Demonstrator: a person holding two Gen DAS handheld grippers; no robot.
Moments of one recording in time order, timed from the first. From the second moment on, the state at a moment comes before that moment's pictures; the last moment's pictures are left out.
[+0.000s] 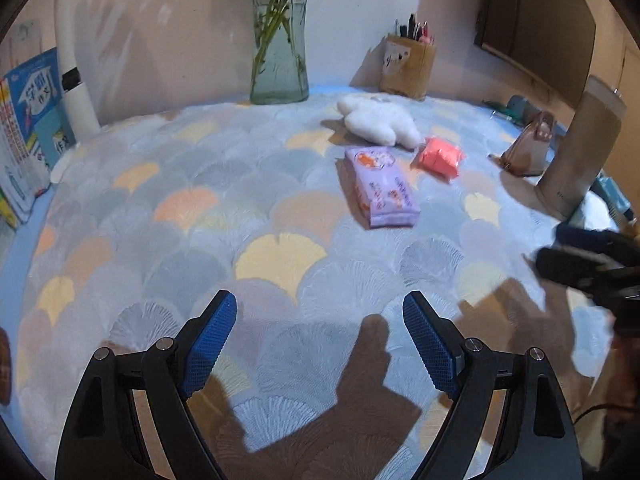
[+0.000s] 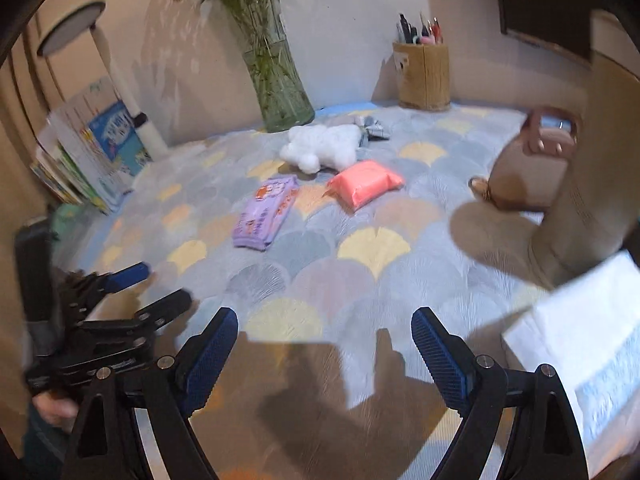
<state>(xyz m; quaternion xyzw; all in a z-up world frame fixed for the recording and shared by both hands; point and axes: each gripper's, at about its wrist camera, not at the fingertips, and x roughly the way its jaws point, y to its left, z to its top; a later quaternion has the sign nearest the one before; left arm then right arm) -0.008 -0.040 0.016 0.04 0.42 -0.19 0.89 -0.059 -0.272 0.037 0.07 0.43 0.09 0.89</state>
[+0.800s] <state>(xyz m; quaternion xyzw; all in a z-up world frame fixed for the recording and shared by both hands) 0.072 -0.119 0.028 0.07 0.43 -0.27 0.86 0.071 -0.285 0.023 0.15 0.50 0.05 0.85</state>
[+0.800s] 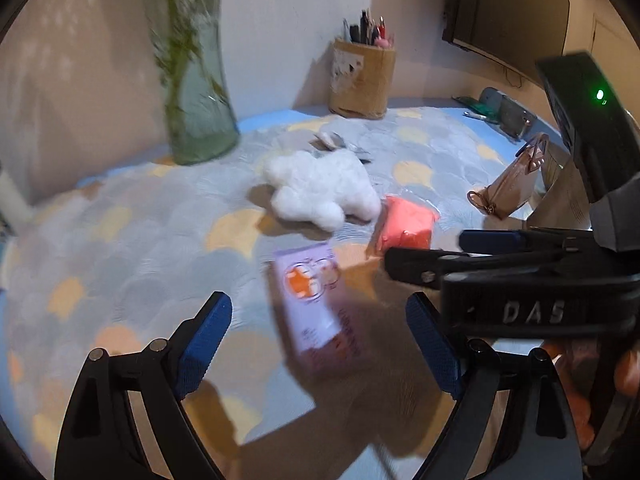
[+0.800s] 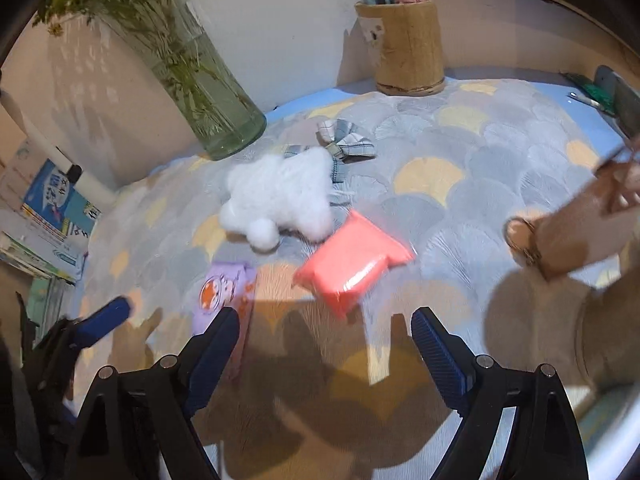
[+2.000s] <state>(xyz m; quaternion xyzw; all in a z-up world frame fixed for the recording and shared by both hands) 0.053 -0.096 0.019 0.02 0.40 -0.26 0.88 -0.041 -0.268 0.008 0.09 0.44 0.05 0.89</state>
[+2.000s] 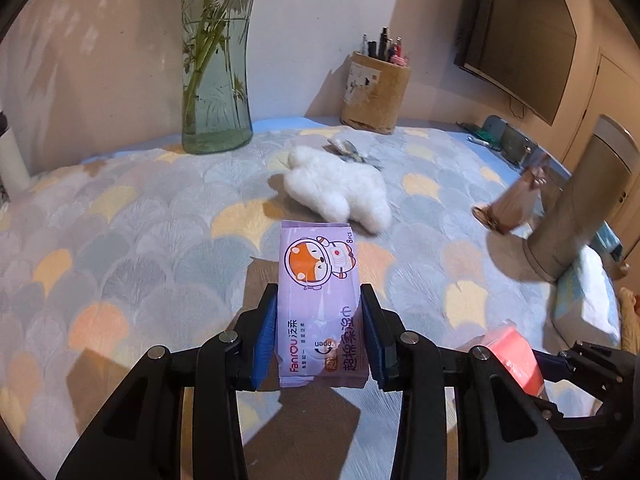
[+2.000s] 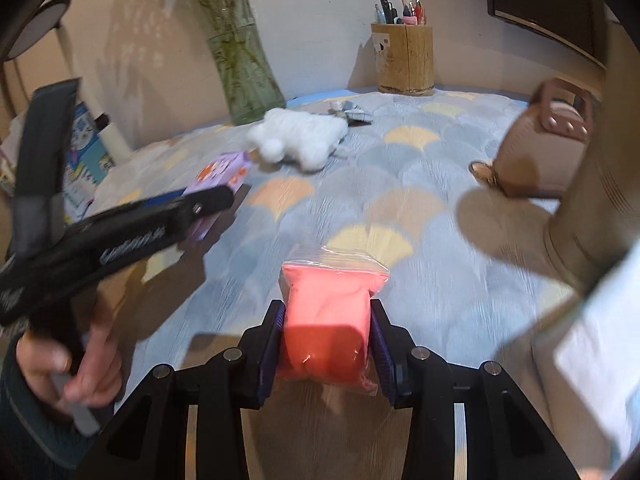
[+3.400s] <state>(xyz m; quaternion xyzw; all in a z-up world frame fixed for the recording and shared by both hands) -0.109 -0.412 0.160 0.10 0.28 -0.45 0.84 -0.218 -0.619 0.150 0.26 0.22 -0.20 0.92</state>
